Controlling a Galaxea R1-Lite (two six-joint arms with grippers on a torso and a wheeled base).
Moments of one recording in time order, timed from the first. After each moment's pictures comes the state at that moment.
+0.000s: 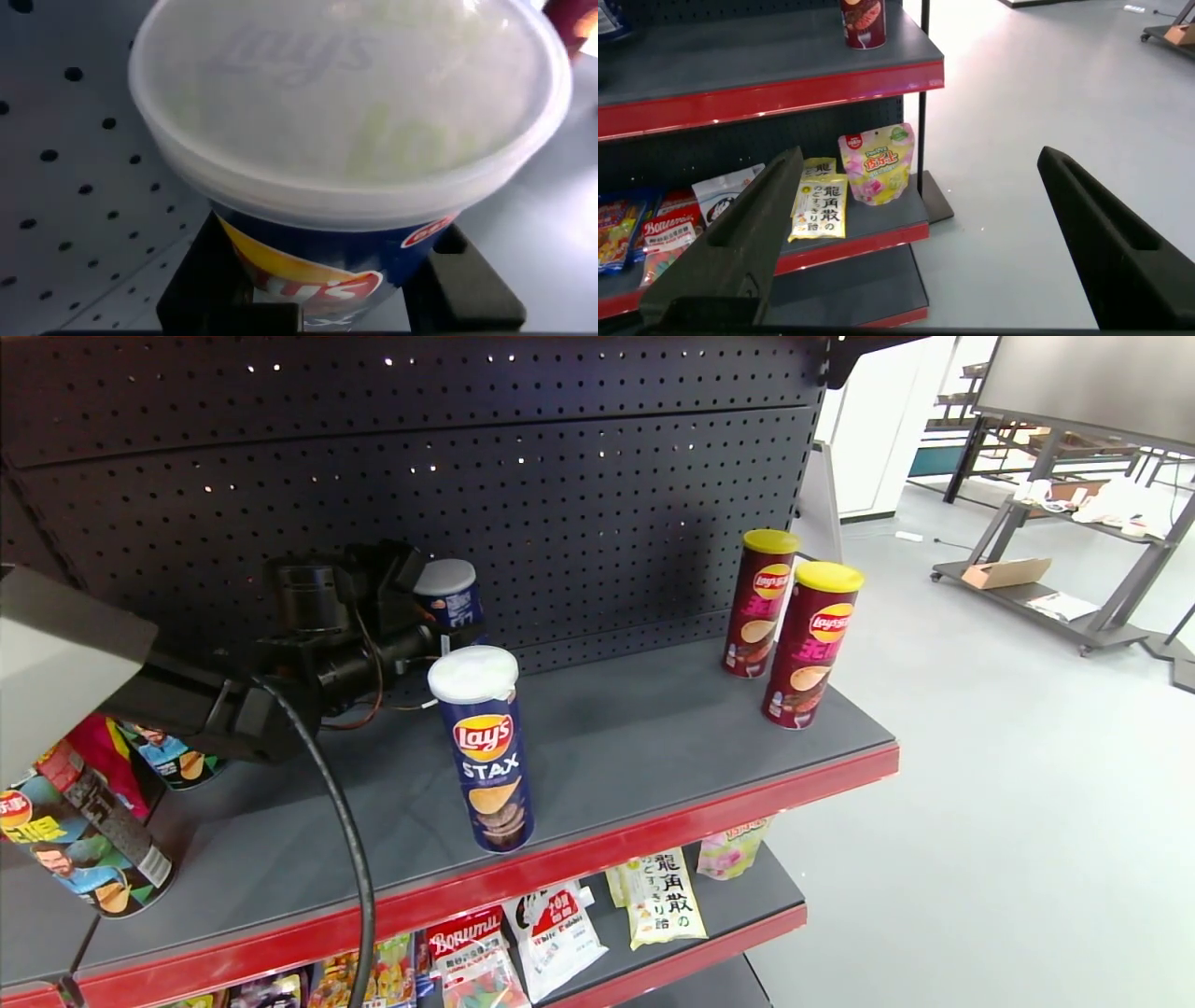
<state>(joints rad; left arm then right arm) -0.21 2.08 -1.16 -0.78 -0.23 0.09 0.00 0.00 0.00 0.00 0.04 -0.01</state>
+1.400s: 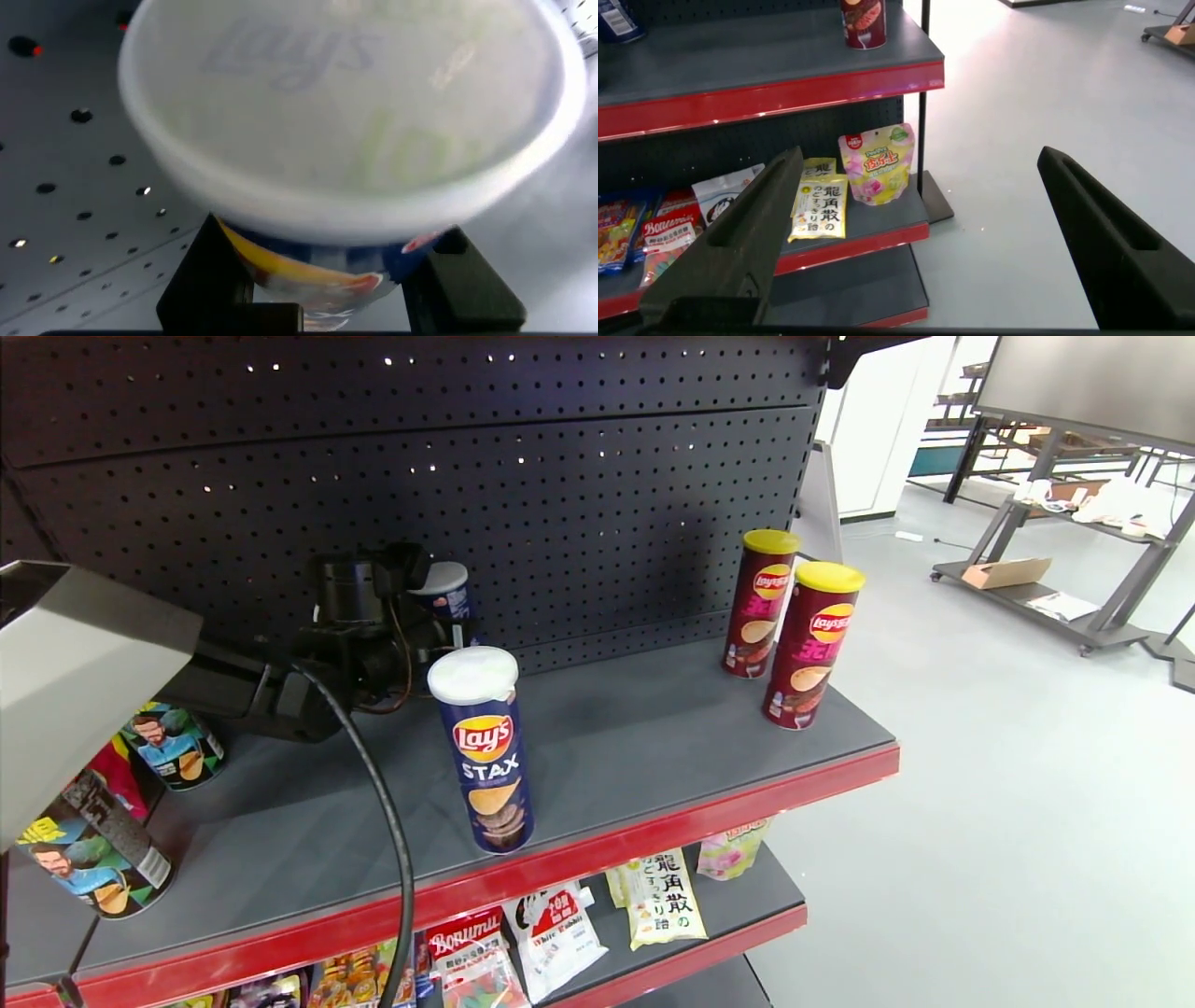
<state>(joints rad) -0.23 2.14 -1.29 -0.63 0.02 -0.03 0.00 0.00 0.00 0.00 0.04 -0.01</state>
